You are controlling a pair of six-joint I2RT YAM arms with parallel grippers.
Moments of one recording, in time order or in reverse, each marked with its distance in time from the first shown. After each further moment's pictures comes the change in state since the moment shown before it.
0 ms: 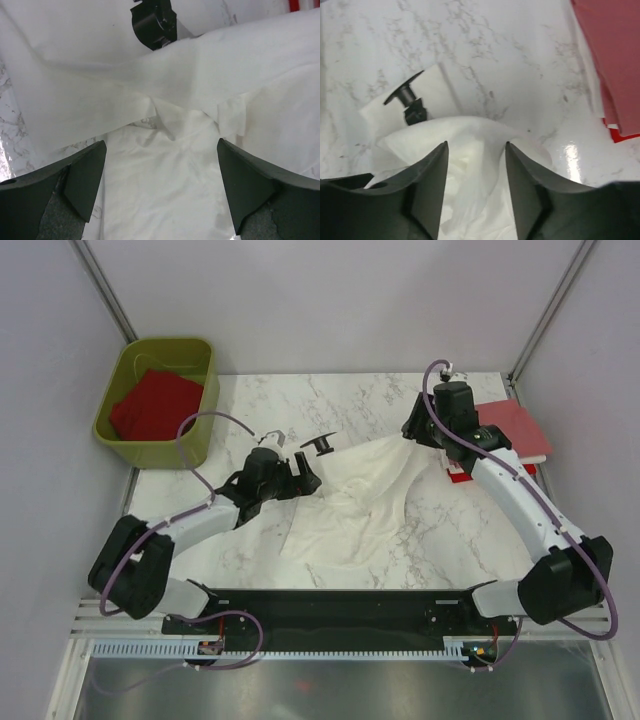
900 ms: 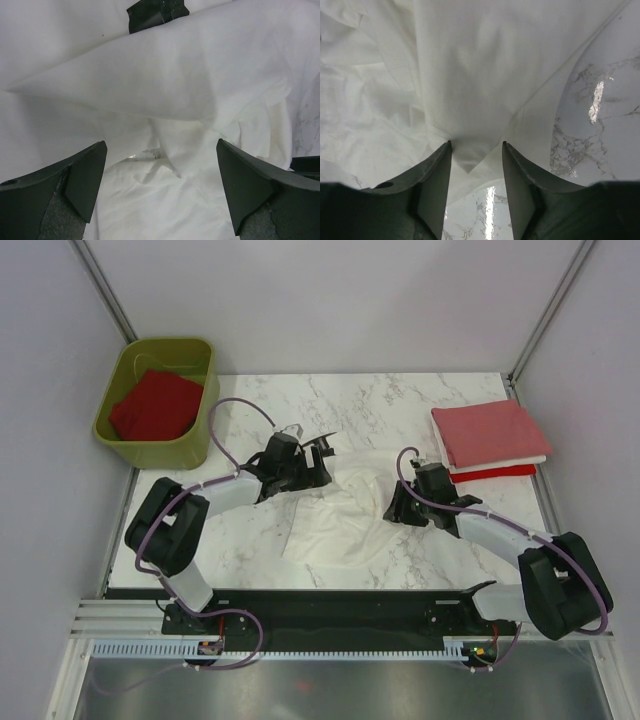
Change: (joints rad) left arm 0.000 0.338 0.248 -0.100 0.046 0.023; right arm 0.045 -0.056 -0.716 0.364 -0.283 0.019
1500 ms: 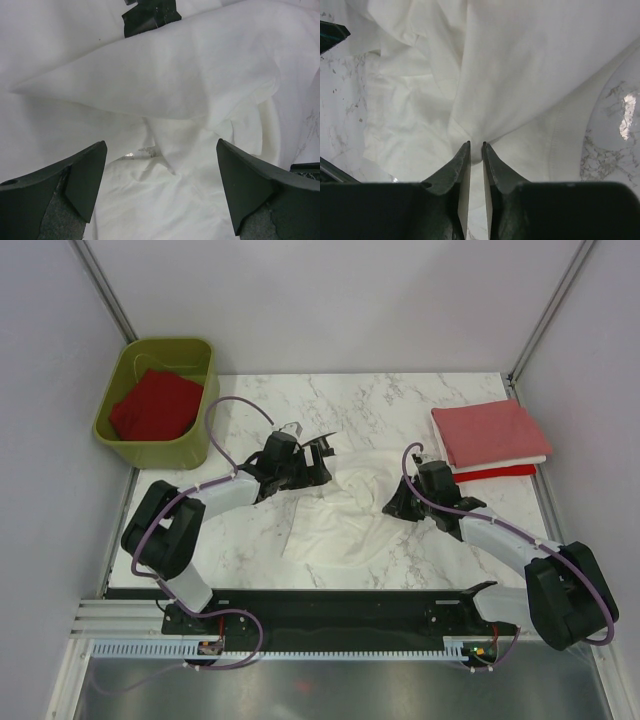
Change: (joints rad) left arm 0.000 -0.030 -0.003 -0.001 0.000 0.000; right arm 0.003 -0.058 -0.017 0.081 -0.059 0.076
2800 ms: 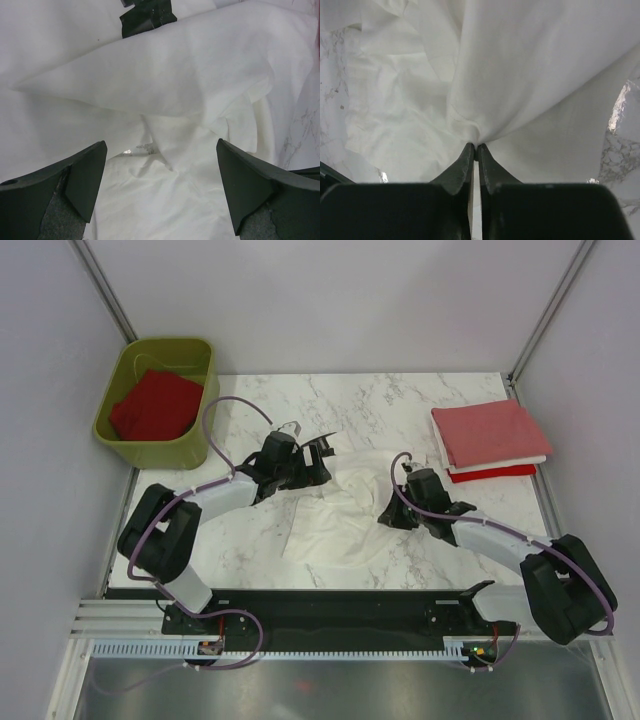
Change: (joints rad) left arm 0.000 -0.027 -0.011 -0.001 -0.001 0.000; right arm 0.090 0.030 -0.035 0.023 0.055 0.011
